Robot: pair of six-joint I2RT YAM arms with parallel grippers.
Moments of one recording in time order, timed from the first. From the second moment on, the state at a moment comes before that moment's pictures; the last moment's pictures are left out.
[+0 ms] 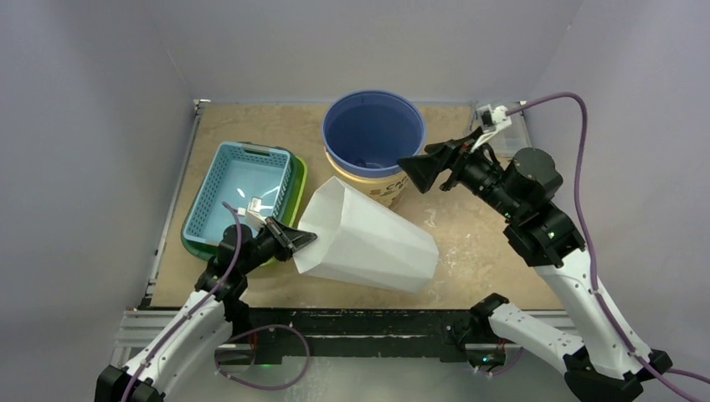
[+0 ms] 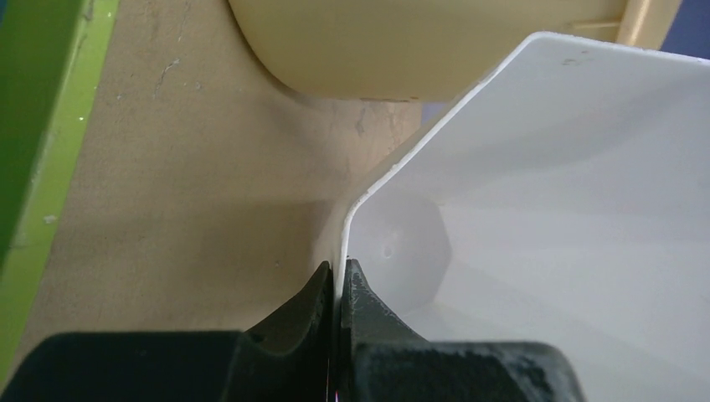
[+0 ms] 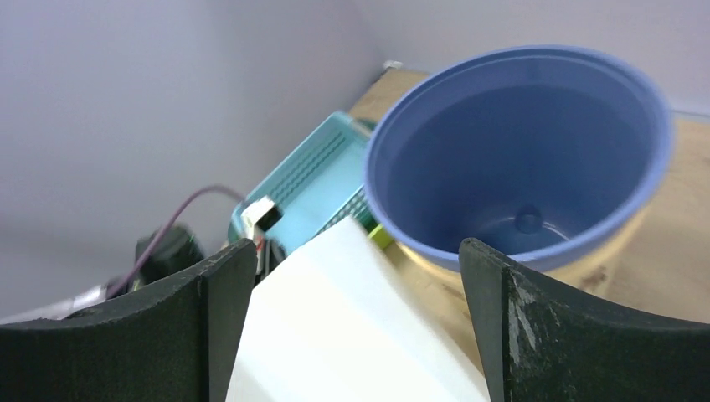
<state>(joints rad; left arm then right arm) -0.37 0.55 0.19 0.06 0.37 -1.23 0.54 0.88 1.24 -0.36 -0.16 0.46</state>
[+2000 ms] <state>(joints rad) -0.56 1.01 0.49 -0.28 0.17 -1.02 0.90 1.03 0.94 -0.46 -0.09 -0.16</state>
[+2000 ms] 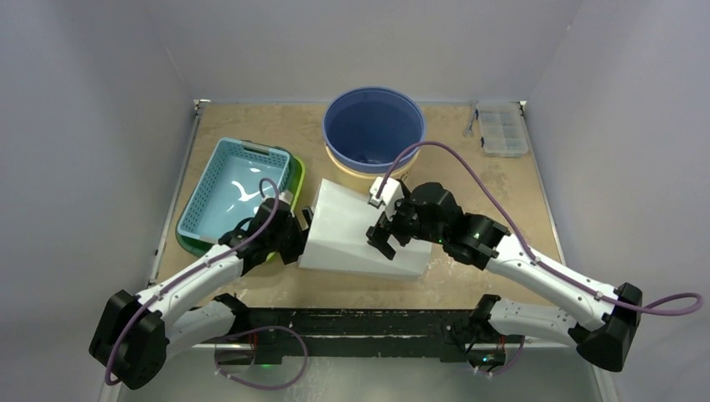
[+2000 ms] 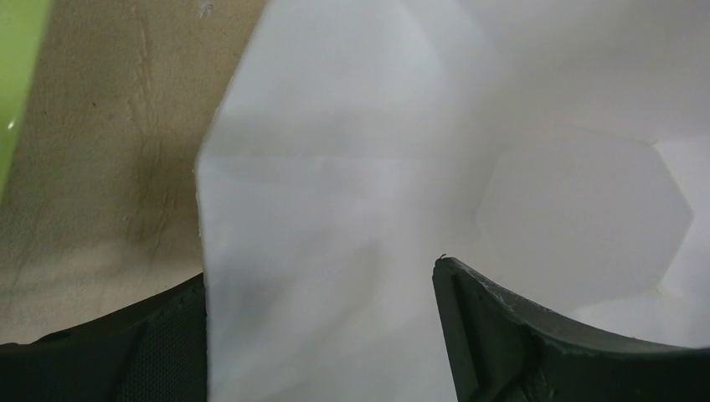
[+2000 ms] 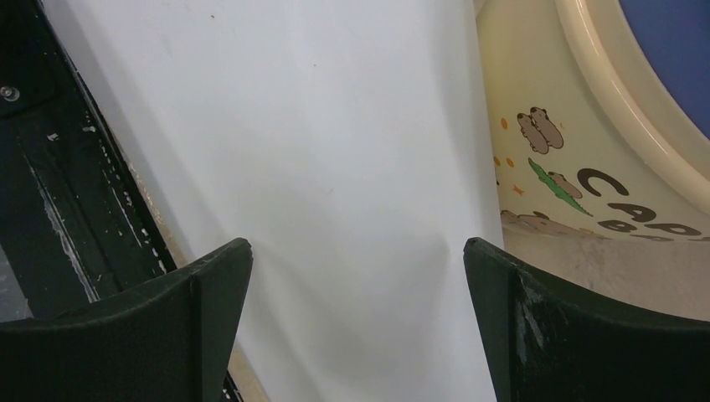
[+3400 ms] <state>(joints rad) -0.69 1.09 0.92 -0.81 -0.26 -0.89 0.90 1.06 0.88 -0.33 -0.07 -0.07</state>
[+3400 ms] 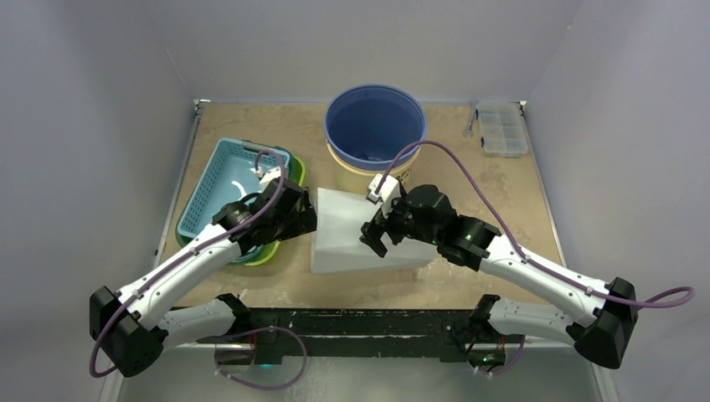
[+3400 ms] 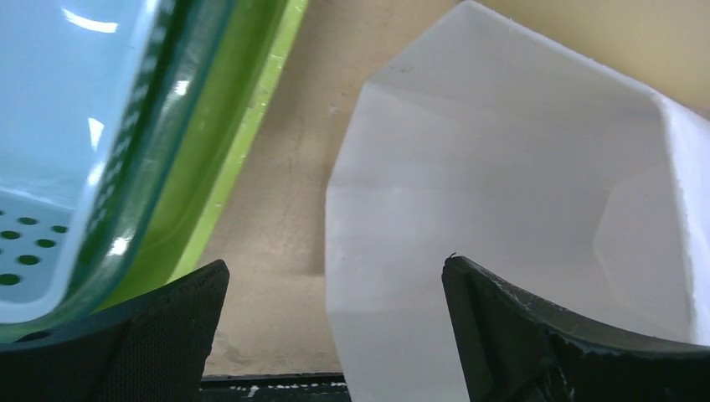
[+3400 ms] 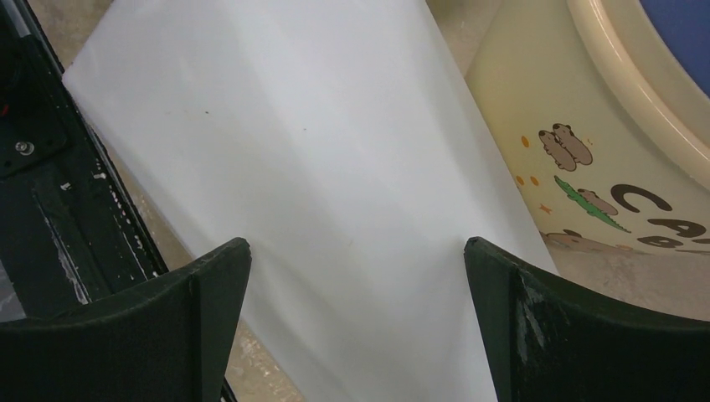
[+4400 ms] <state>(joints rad) -0.69 0.79 1.03 -0.79 -0.34 -0.88 0.90 1.05 0.85 -0.26 0.16 0.00</state>
